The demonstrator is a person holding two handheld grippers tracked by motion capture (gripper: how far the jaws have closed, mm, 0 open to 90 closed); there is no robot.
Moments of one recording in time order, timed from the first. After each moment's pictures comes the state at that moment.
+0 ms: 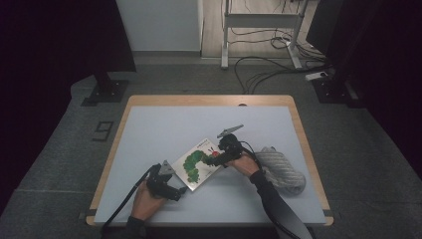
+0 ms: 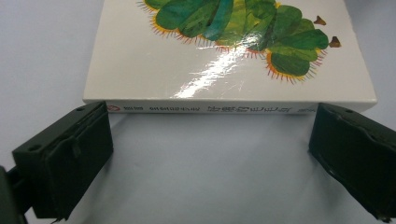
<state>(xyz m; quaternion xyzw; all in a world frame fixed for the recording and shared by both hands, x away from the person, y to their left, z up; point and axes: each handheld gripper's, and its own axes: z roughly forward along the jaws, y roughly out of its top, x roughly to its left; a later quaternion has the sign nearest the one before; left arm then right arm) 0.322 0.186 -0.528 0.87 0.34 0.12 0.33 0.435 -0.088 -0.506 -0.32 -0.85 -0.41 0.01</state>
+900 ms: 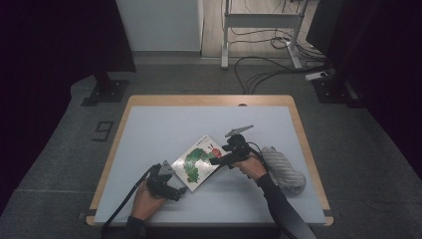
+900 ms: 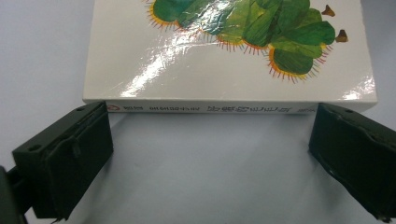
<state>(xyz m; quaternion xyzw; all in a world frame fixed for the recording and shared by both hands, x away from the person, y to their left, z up) 0.322 0.186 -0.528 0.87 0.34 0.12 0.33 0.419 -0.109 -0.490 -0.34 -0.83 -0.44 0.04</state>
